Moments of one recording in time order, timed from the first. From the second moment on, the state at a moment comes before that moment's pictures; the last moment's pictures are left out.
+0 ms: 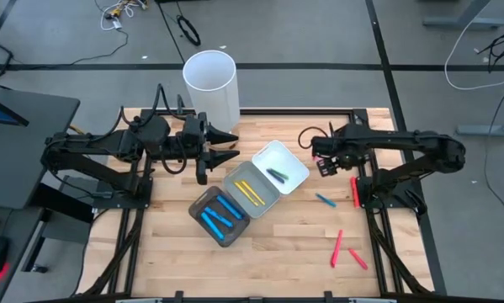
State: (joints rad) left arm -0.08 1.19 1.32 -0.11 -0.18 -0.20; right arm -0.25 1.30 1.01 -1.48 0.11 1.05
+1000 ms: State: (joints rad) left arm -0.08 1.19 1.32 -0.11 -0.18 -0.20; right arm -0.62 1.46 0.80 -1.30 -0.02 0.92
